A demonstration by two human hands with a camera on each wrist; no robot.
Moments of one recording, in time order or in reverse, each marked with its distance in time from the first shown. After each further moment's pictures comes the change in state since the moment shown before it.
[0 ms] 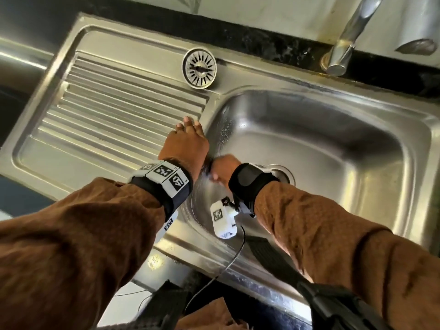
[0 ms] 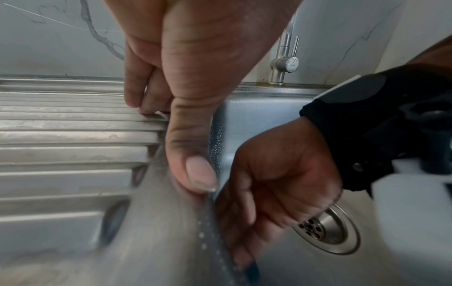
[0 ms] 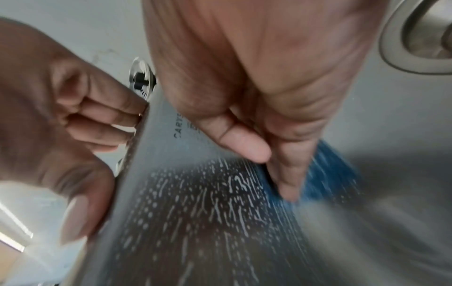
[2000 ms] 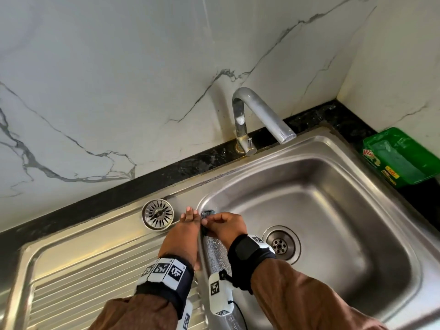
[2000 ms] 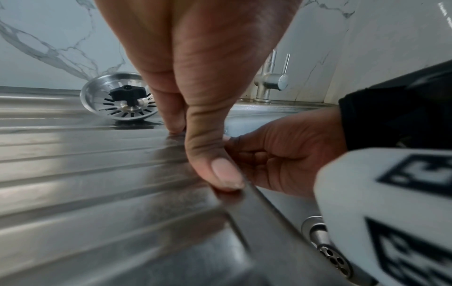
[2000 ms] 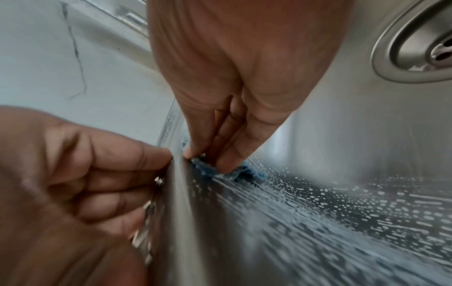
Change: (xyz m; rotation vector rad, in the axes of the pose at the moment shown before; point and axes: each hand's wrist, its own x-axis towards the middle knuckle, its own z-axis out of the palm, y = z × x) left_hand 0.098 -0.046 -0.032 -0.156 0.165 0.495; right_hand 0.021 -0.065 -0.015 1.061 0.668 -0.432
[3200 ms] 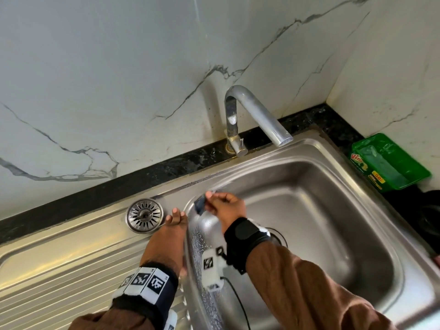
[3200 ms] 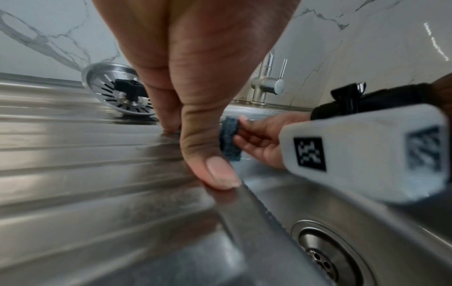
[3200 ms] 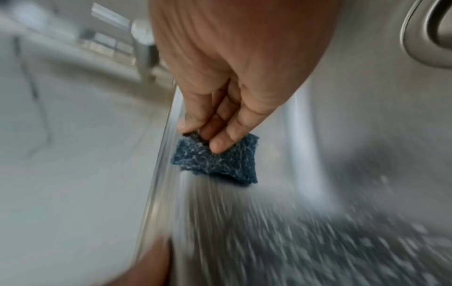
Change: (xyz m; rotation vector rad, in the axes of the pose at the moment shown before) left_hand -0.001 -0.005 0.009 -0.110 0.172 0.052; right_hand 0.036 -0.036 -0.018 0.321 0.133 -0.071
